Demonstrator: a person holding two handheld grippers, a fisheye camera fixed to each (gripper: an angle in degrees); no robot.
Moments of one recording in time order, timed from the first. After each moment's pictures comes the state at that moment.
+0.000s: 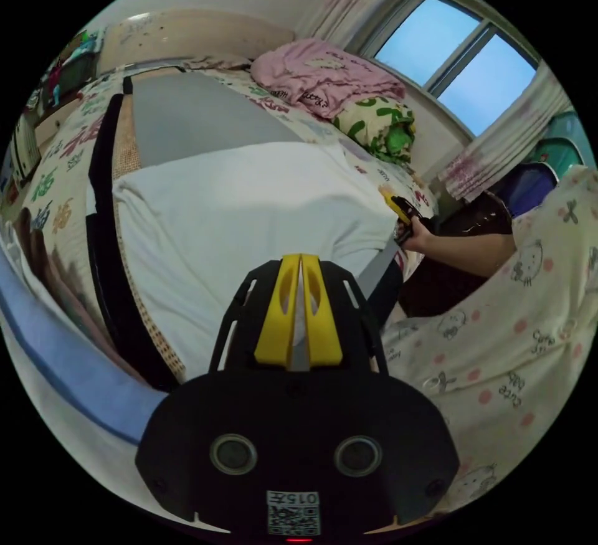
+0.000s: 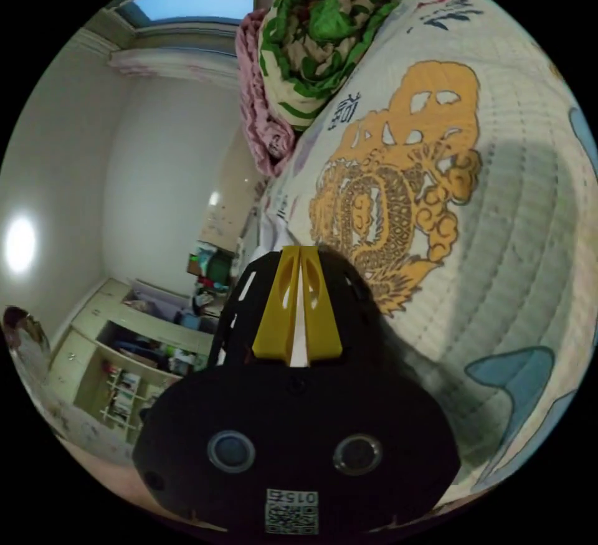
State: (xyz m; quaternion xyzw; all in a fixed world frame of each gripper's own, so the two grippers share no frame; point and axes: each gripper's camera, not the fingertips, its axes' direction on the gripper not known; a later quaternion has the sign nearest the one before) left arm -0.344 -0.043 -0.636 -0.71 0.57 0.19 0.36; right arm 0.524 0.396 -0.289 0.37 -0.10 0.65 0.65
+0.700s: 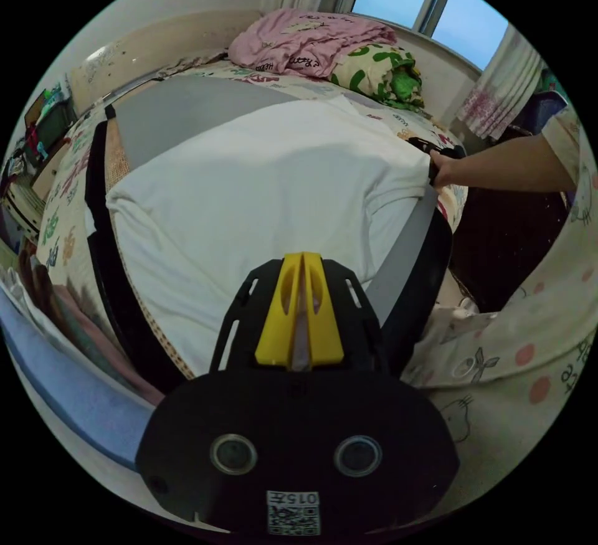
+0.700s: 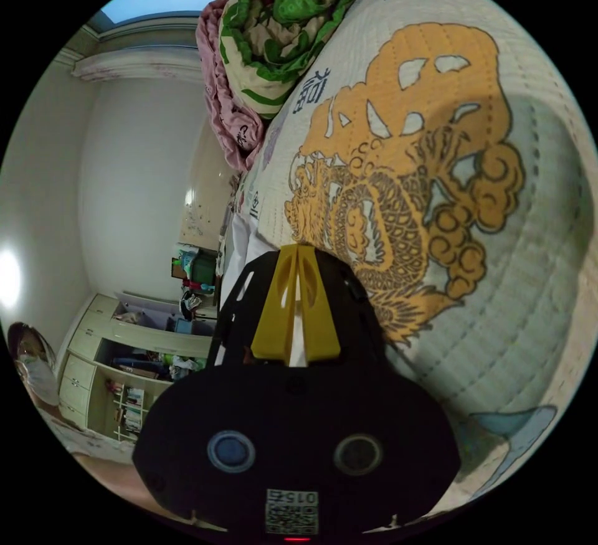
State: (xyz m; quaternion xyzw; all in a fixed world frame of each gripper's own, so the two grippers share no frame) left arm -0.356 -0.039 -0.699 -0.65 0.59 0.32 0.35; right arm 0.618 0.360 -0.419 0.32 -0.11 0.70 0.63
